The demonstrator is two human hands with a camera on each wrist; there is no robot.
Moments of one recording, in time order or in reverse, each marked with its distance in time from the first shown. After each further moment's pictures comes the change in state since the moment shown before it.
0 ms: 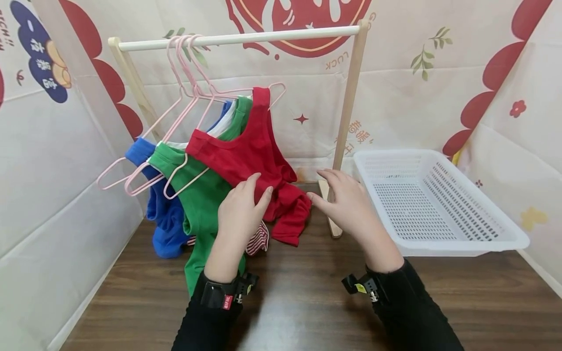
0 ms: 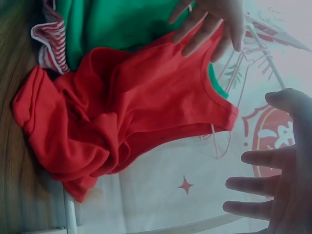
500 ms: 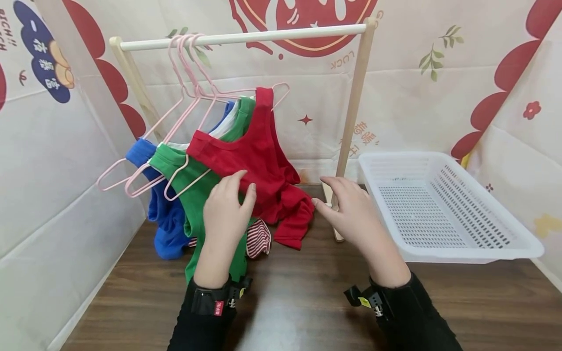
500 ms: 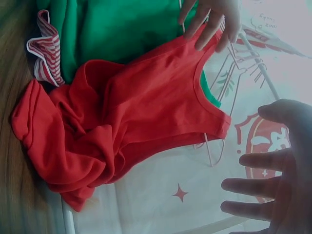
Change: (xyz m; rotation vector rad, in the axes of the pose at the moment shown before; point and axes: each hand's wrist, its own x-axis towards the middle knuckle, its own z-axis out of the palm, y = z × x) left_hand -0.005 -0.017 -0.015 -0.032 0.289 0.092; right_hand -0.008 -0.006 -0.001 0.046 0.015 -0.018
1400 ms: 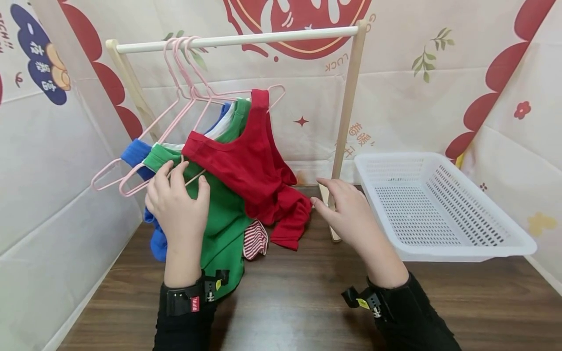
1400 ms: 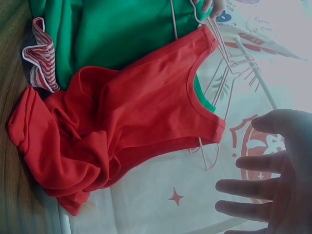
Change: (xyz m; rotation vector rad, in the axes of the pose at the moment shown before) left_hand 0.006 -0.039 -0.033 0.062 0.365 -0.140; right_hand -0.004 0.000 -0.004 0.019 0.007 -0.026
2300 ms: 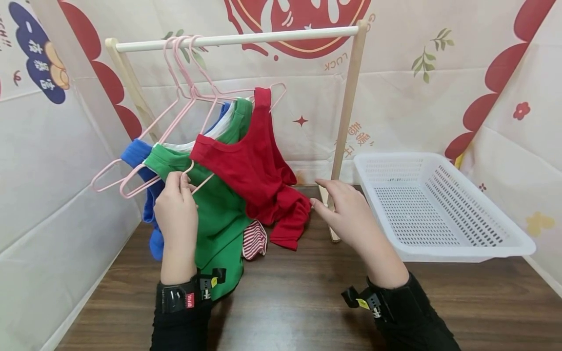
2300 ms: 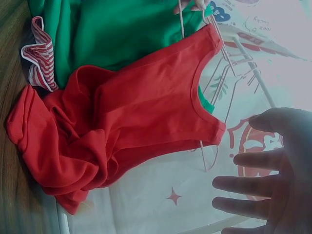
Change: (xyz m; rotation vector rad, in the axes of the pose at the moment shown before) left_hand 0.002 -0.015 0.004 -0.097 -0.116 -0.158; right_hand 0.000 0.000 0.000 -0.010 0.000 -0.013
